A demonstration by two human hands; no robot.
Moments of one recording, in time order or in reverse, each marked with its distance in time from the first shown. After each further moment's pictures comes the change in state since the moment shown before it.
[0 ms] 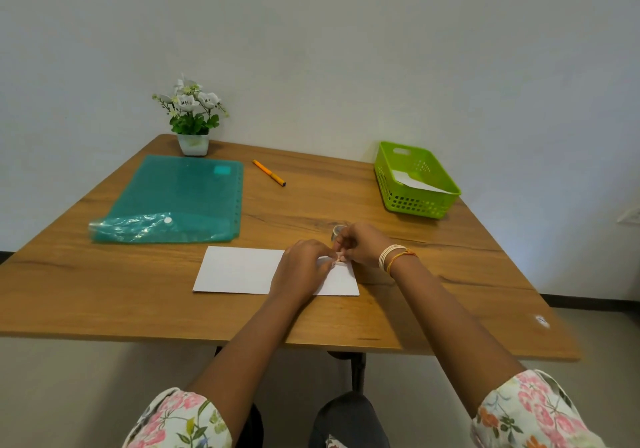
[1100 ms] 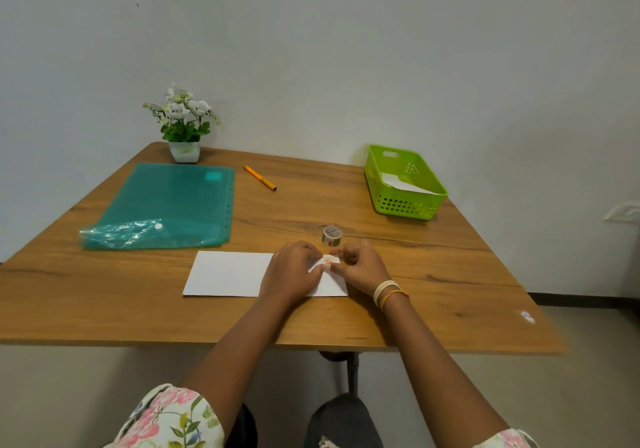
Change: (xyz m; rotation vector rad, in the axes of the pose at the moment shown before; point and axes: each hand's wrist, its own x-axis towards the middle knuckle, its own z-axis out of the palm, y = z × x) left_hand 0.001 -0.003 0.004 0.095 -0.045 -0.036; right_hand -0.029 0.021 0.046 0.433 0.357 0.175
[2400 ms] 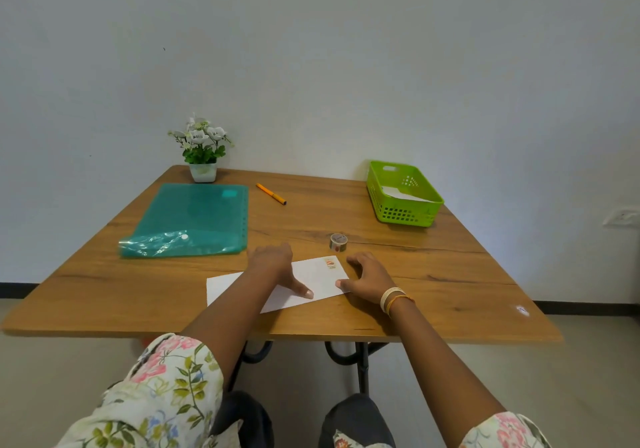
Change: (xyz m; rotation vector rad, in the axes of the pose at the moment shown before) left_hand 0.005 0.012 -0.079 0.534 -0.568 -0.341; right_hand -0.032 -0.010 -0.005 -0.193 -0.108 0.048
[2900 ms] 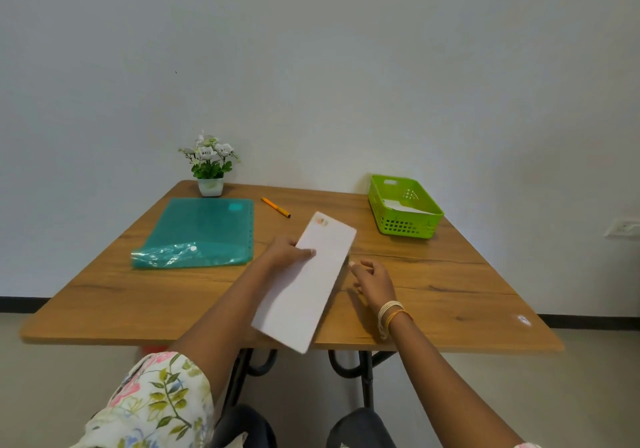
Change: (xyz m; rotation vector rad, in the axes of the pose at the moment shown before) left_hand -0.019 -0.004 -0.021 -1.098 0.030 0.070; right_hand -0.018 -0.015 0.003 0.663 0.210 0.266
